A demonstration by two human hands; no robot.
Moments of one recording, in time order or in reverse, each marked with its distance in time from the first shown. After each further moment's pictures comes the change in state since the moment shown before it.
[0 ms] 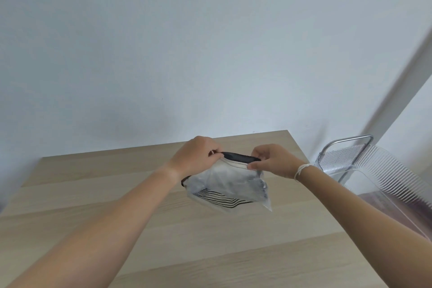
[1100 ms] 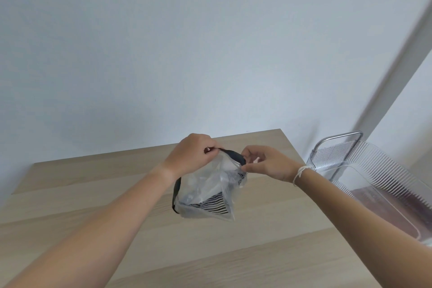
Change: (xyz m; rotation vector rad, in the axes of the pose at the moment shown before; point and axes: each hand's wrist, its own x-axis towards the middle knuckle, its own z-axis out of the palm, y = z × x) left_hand 0.001 0.009 -0.003 -0.073 0.046 0.060; right_hand -0.017 -0.007 0.002 0.152 -0.035 -0.137
